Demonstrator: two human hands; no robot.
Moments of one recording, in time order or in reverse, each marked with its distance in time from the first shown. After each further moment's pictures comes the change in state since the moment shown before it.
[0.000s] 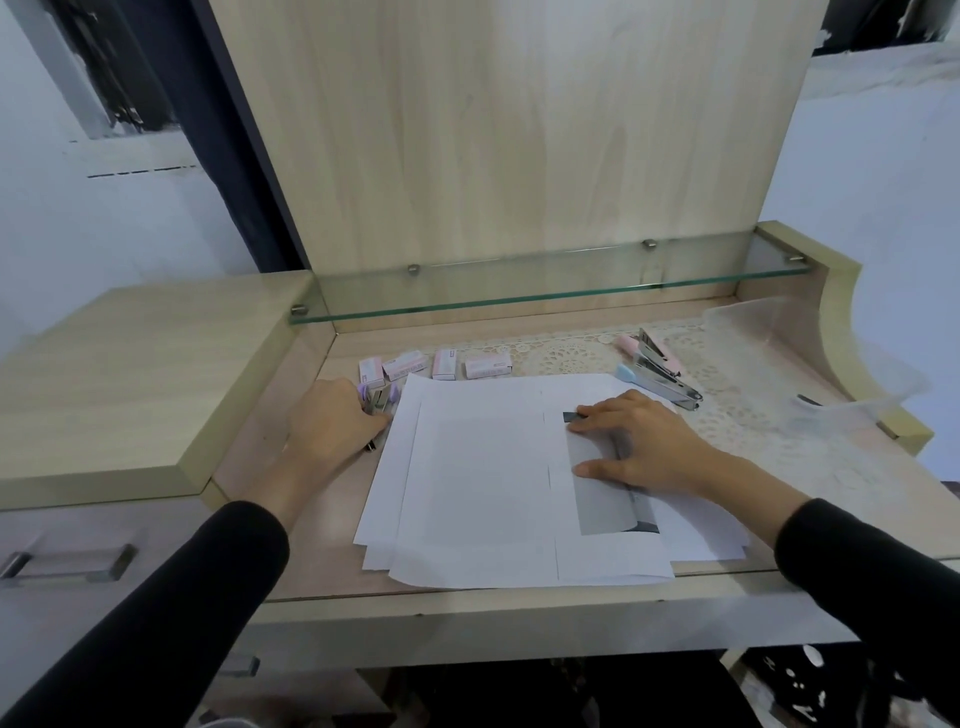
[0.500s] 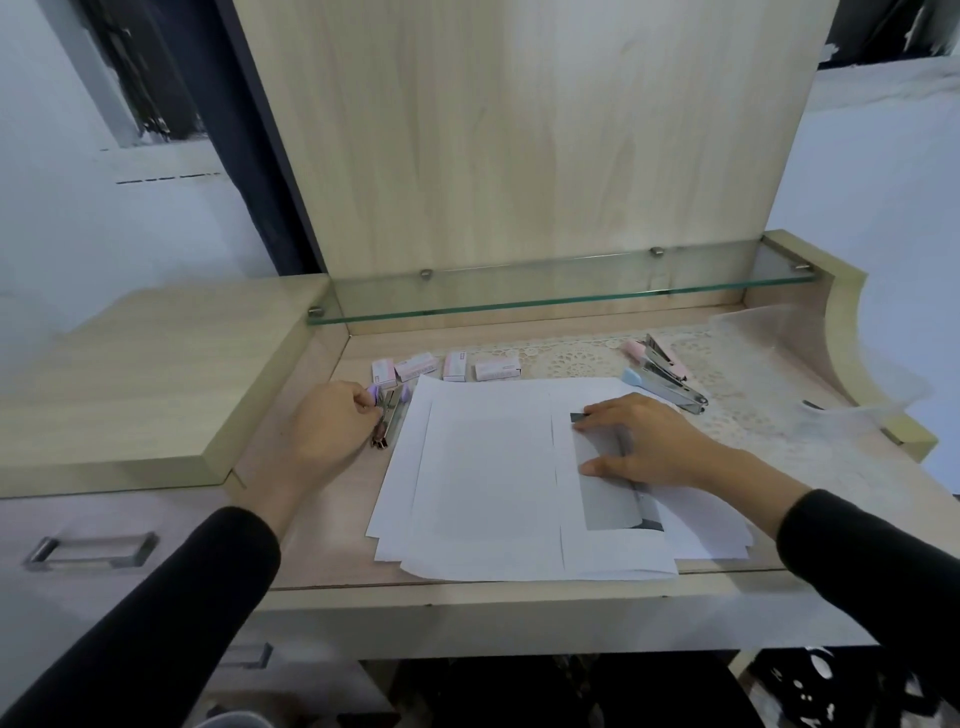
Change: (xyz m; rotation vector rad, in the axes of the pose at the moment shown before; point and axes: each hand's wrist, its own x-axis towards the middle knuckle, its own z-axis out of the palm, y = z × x) left_hand -0.014 -0.008 -0.010 -0.289 0.017 -0.048; right_hand 0.003 -0.008 -0.008 -0.035 -0.060 0.030
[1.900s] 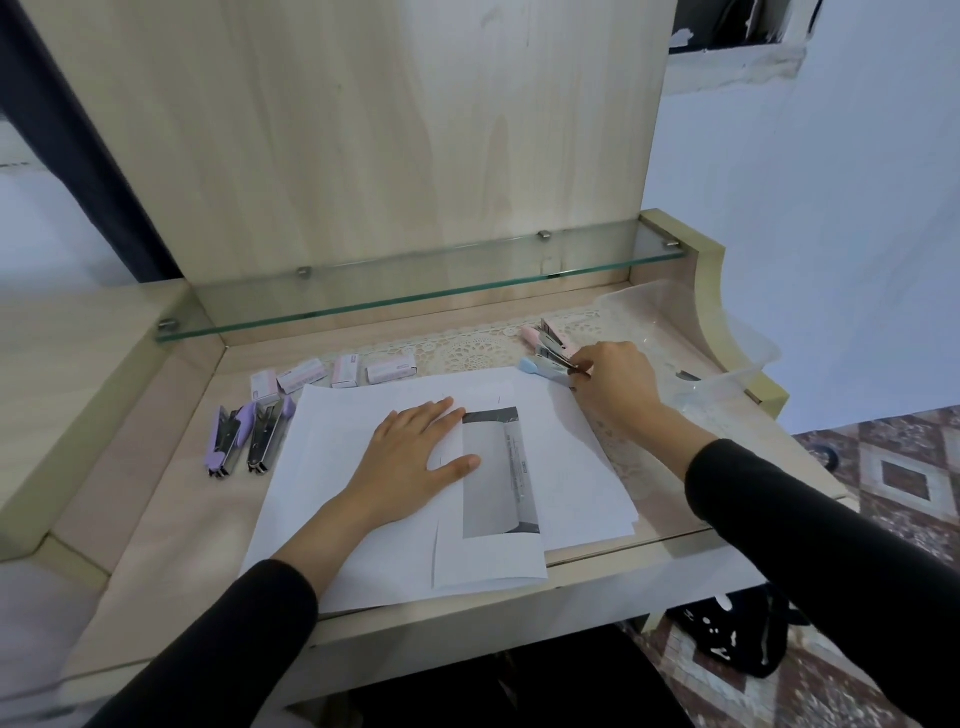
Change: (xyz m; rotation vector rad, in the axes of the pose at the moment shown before) left_hand -0.040 0.096 0.108 0.200 -0.407 0.562; right_hand -0.003 0.048 -0.025 0.038 0.382 0.483
